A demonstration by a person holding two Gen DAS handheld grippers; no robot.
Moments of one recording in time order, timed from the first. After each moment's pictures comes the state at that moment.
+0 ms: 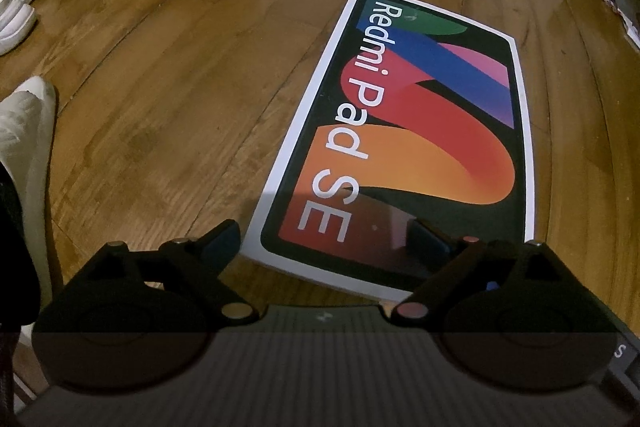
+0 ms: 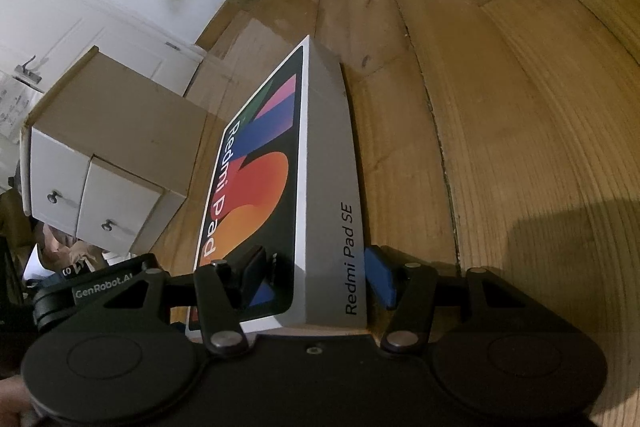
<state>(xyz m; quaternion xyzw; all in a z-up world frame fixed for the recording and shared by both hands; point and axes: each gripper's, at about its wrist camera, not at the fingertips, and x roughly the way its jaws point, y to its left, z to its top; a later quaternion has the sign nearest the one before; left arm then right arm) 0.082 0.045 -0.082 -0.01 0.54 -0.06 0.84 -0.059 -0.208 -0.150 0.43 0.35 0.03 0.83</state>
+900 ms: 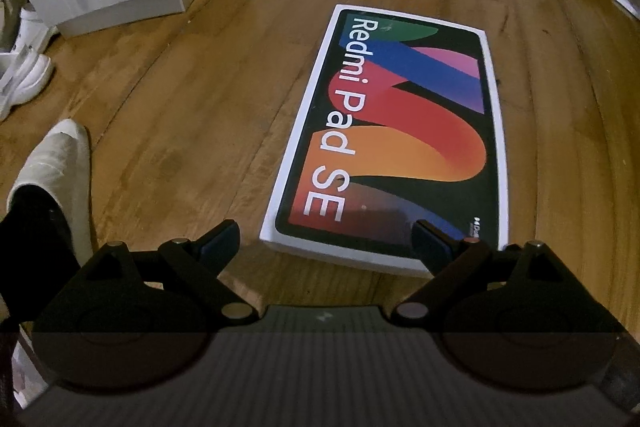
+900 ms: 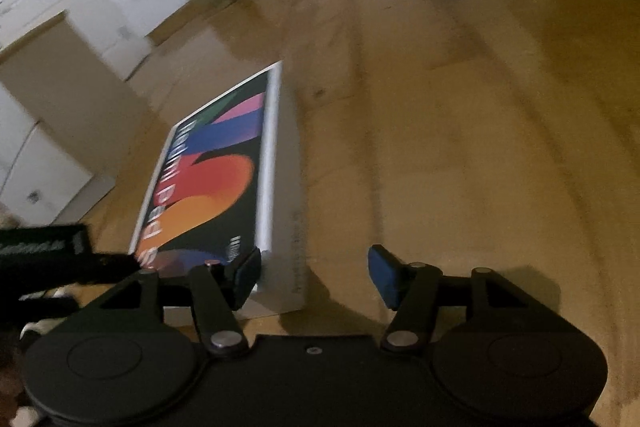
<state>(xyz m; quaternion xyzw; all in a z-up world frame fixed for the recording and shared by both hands) 0.053 0.033 -0.046 0.06 0.52 -0.07 0.85 -0.090 -0.185 -0.108 0.30 0.37 -0.11 0.87</state>
